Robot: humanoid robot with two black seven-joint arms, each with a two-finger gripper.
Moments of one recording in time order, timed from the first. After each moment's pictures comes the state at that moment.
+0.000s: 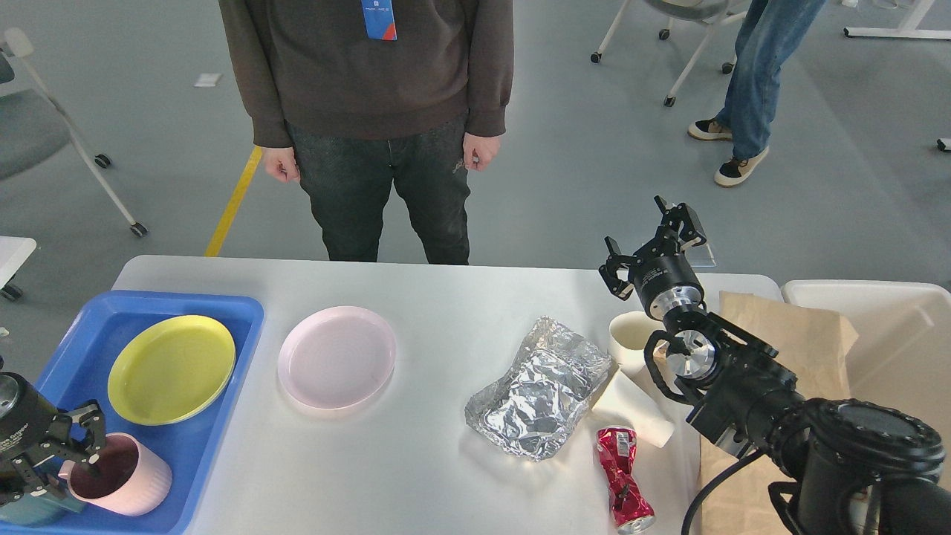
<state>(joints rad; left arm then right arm) -1.11 0.94 0.39 -0.98 0.13 -0.75 0.68 0.84 0.07 0.24 0.11 0.49 0.37 0.43</state>
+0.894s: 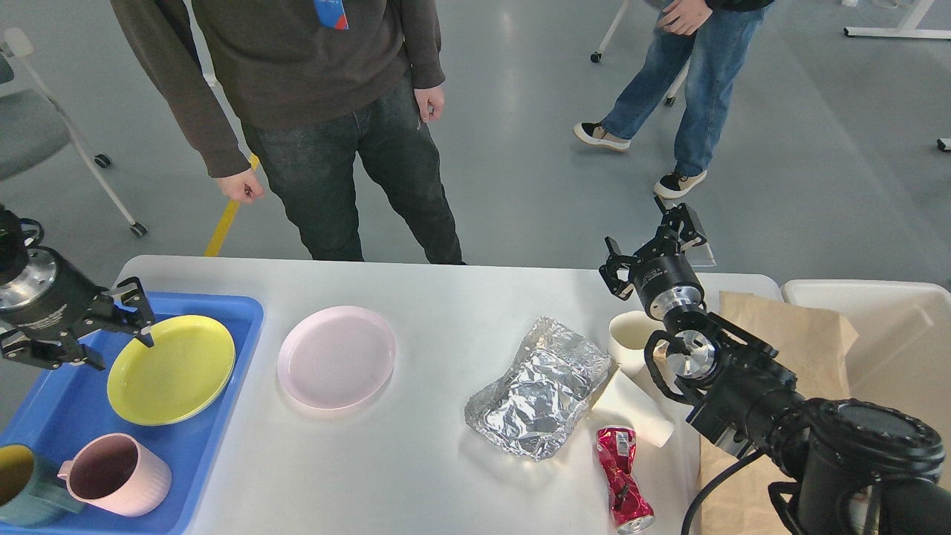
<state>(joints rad) -1.45 0.90 0.46 -1.04 0.16 -0.73 0.67 0.84 0.07 0.24 0.11 0.49 0.37 0.43</state>
